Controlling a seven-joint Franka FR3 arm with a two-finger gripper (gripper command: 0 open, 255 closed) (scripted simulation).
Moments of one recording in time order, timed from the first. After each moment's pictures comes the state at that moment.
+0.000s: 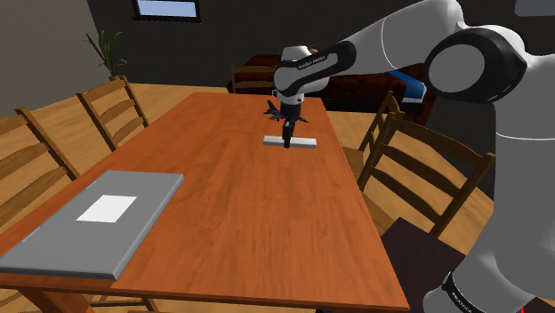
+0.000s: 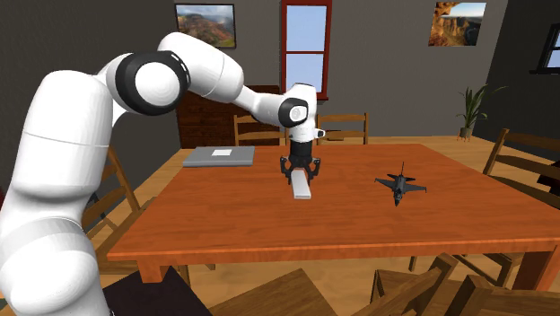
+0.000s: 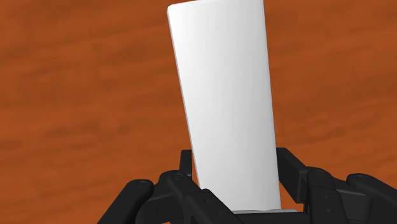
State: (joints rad) arm 0.08 0.40 -0.12 -1.62 0.07 2.00 -0.70
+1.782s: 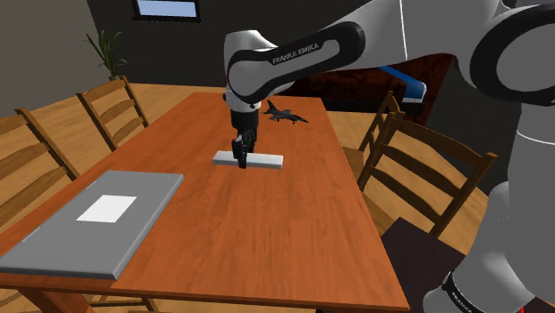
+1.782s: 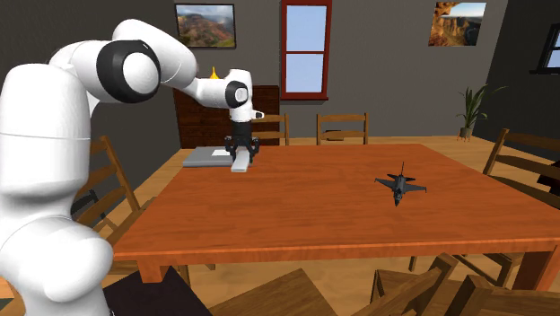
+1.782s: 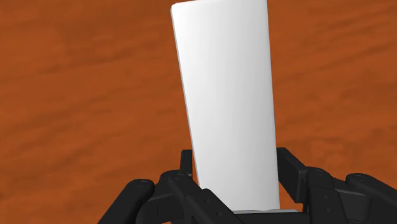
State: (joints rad) arm 0.35 0.28 0.01 -1.68 0.02 1.95 -0.28
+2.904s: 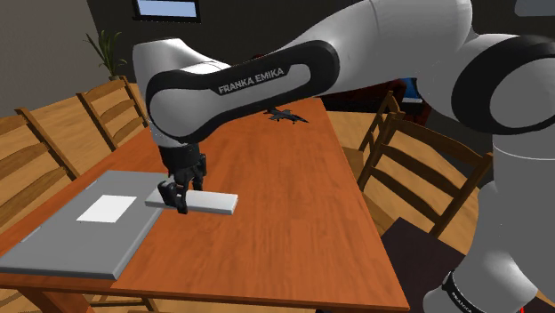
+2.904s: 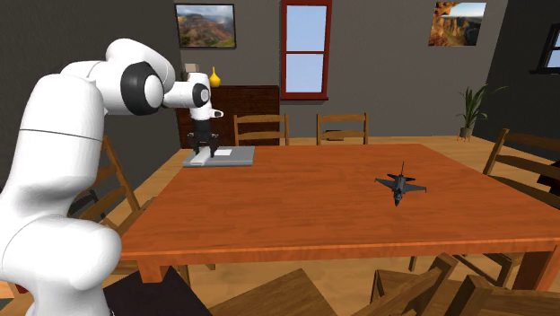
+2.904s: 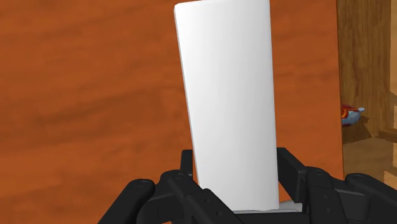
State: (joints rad) arm 0.58 0.45 0.11 -1.45 -0.03 1.90 0.05
